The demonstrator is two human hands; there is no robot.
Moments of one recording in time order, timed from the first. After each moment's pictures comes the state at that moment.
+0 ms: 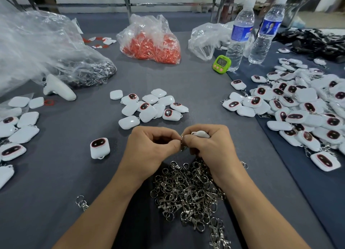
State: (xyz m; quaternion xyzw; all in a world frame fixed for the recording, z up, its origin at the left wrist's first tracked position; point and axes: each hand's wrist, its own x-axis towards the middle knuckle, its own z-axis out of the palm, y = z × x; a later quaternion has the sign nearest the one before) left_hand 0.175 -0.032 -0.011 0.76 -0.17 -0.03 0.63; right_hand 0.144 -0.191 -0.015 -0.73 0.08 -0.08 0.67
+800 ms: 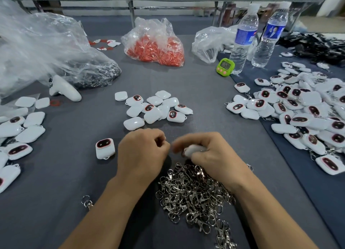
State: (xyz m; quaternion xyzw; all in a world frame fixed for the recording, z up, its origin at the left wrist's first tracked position) left_hand 0.181 -0.022 -0.022 0.94 -0.11 0.17 0.28; right_hand 0.134 -0.195 -0.004 -0.82 -0.04 0.03 0.57
